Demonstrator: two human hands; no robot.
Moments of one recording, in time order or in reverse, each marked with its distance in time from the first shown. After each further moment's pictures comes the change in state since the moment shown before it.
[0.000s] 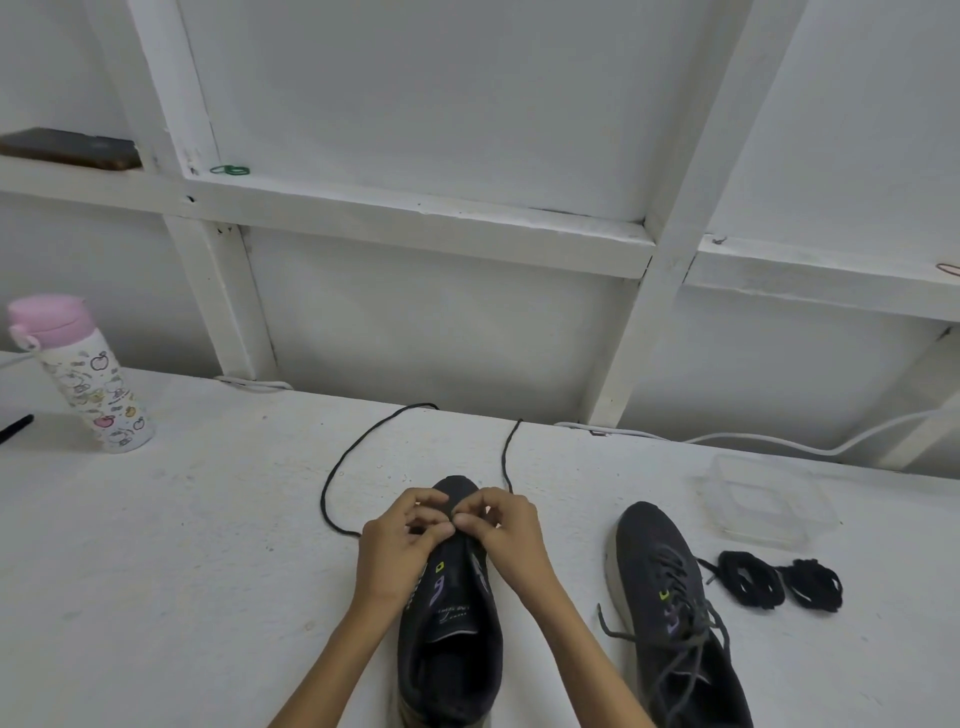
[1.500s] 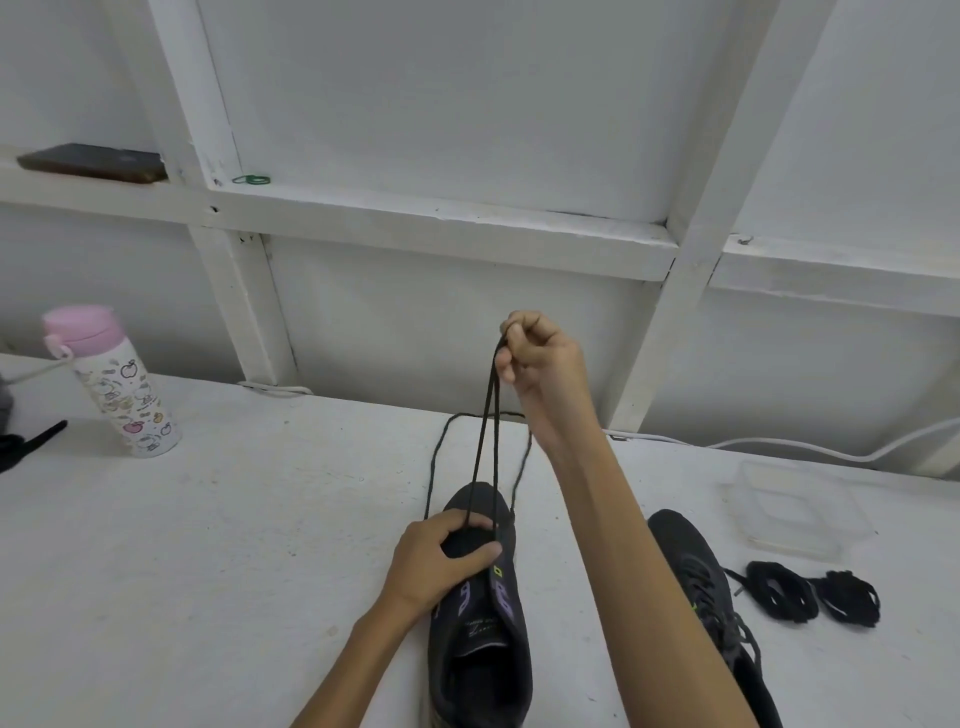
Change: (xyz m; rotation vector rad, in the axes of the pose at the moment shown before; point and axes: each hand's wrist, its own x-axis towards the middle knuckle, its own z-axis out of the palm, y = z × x) left_hand 0.009 -0.015 0.003 0.046 -0.240 0.012; right_hand 0.072 -0.142 -0.049 0.893 -0.005 -0.153
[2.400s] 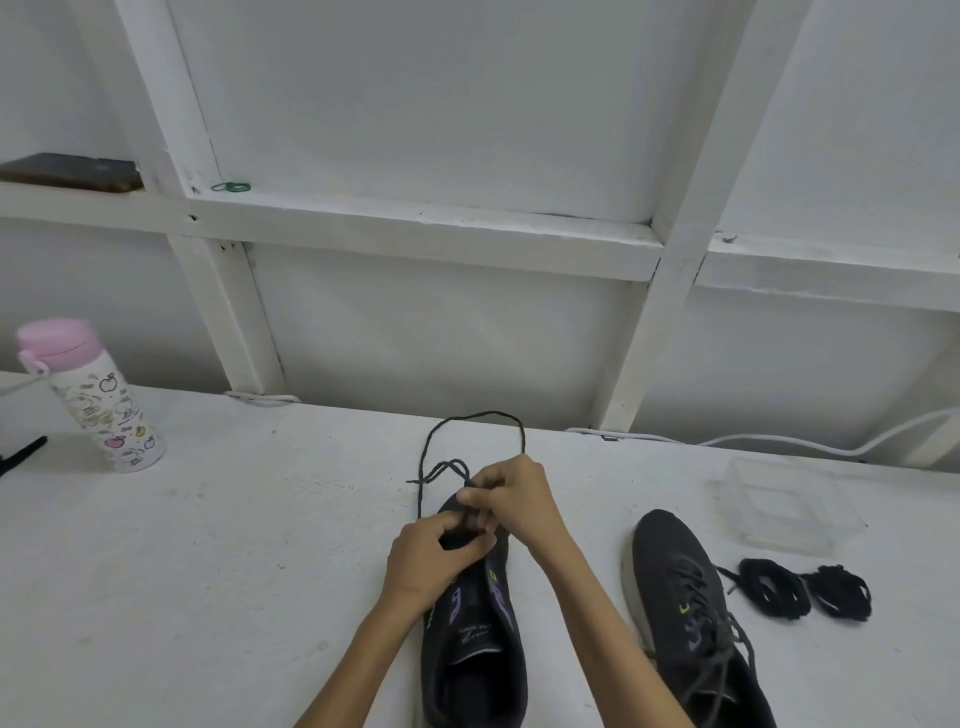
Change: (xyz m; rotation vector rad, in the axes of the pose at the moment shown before) left_hand 0.010 0.016 0.004 0.150 0.016 -0.090; right_hand -0.052 0.081 -0.054 -0.925 -0.048 0.281
